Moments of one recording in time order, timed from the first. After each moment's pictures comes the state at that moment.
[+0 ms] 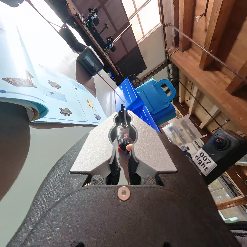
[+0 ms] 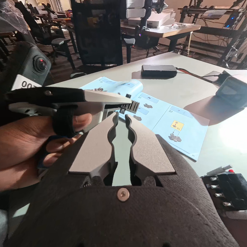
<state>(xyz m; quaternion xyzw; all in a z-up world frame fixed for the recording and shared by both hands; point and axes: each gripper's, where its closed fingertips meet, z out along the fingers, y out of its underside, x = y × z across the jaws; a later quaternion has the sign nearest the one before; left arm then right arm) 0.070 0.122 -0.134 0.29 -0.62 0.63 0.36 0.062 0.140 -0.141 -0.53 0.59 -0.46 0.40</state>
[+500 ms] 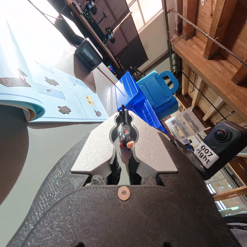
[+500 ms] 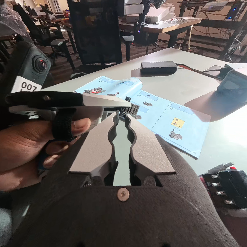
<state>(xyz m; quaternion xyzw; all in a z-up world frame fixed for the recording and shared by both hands) 0.064 0.120 -0.138 0.28 -0.65 0.62 0.35 0.062 0.136 -0.142 -0.52 0.61 -0.44 0.41</state>
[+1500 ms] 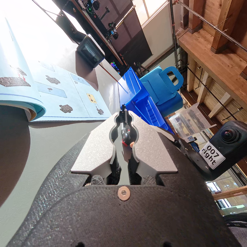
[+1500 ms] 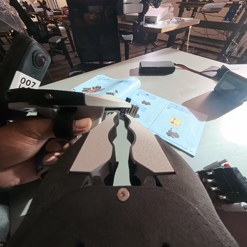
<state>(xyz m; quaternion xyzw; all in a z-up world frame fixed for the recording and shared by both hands) 0.063 0.118 -0.143 0.27 -0.66 0.61 0.34 0.059 0.135 -0.143 -0.52 0.60 -0.45 0.40</state>
